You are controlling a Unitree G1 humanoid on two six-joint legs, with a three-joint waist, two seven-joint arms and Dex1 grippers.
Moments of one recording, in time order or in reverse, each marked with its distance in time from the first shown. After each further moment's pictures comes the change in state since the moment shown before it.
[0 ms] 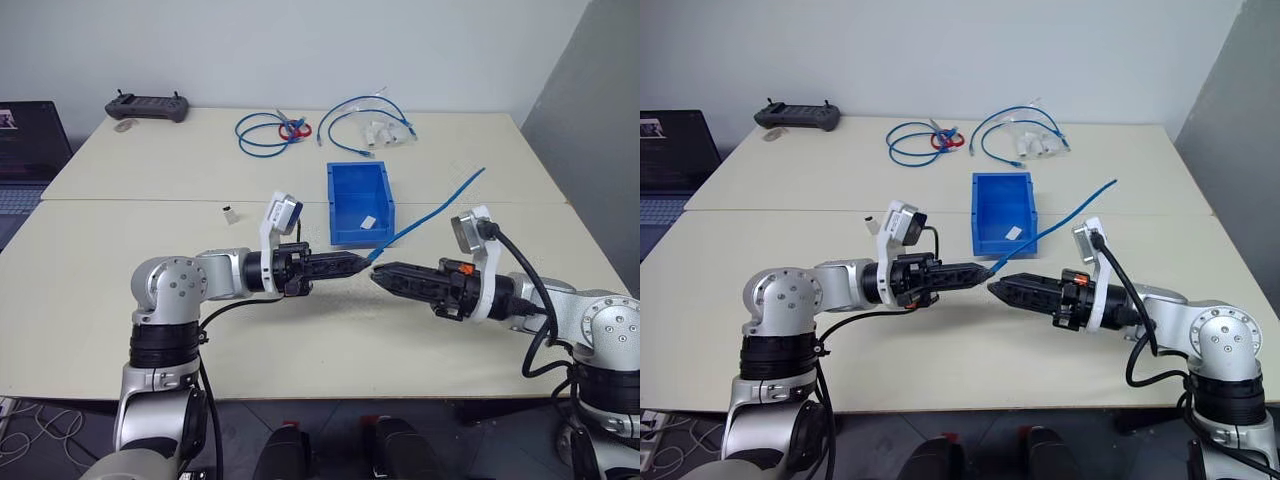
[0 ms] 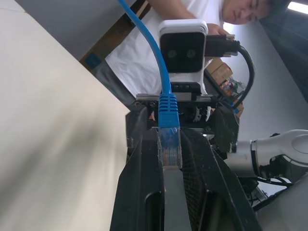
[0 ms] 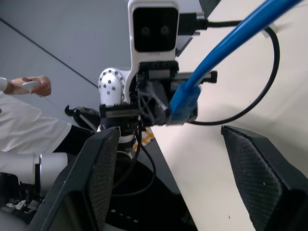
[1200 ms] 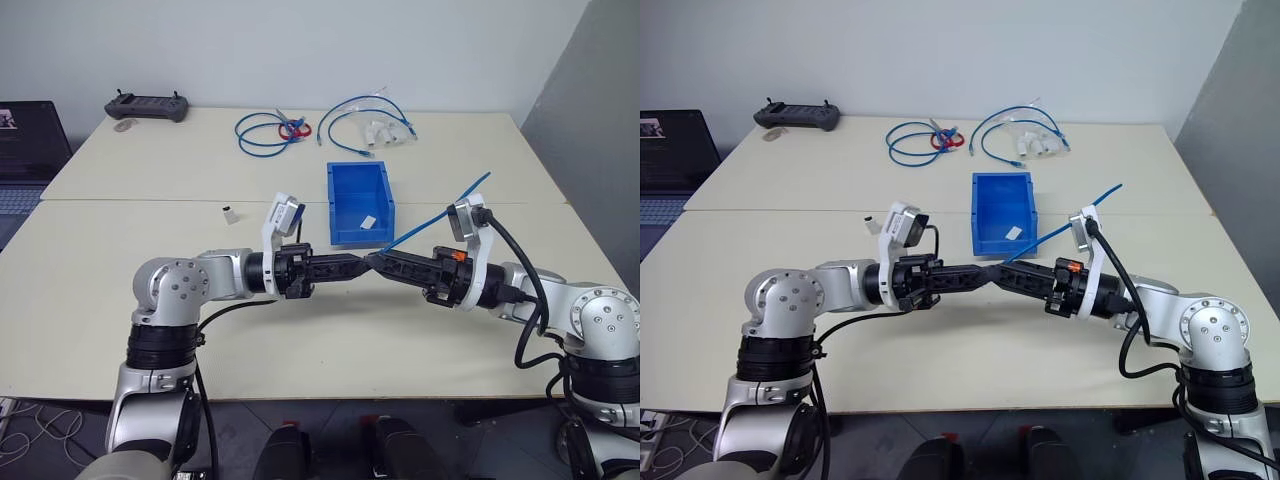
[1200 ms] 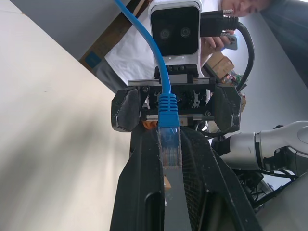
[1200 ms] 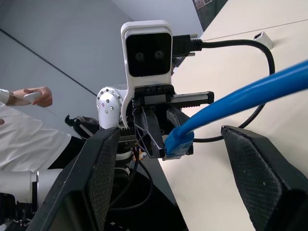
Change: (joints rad) left arm 0.004 0.038 -0.060 0.002 -0.010 -0.074 -0.006; right arm -0.032 -0.001 0.044 0.034 0.023 -0.063 -0.036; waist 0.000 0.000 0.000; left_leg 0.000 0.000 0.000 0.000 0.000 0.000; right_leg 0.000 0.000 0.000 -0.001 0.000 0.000
